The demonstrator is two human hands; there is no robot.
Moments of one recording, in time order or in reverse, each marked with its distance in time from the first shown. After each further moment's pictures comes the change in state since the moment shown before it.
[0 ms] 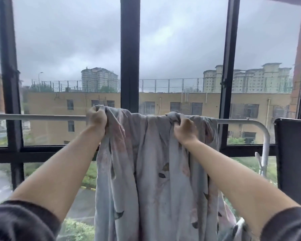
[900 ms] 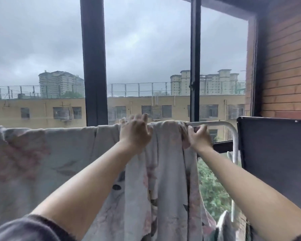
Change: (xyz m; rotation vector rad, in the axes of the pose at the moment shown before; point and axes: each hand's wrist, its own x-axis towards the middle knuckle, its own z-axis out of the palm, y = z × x) left_hand -0.068 -0.027 0.147 1.081 -0.486 0.930; right_hand 0.035 0.111 -0.035 0.042 0.187 0.416
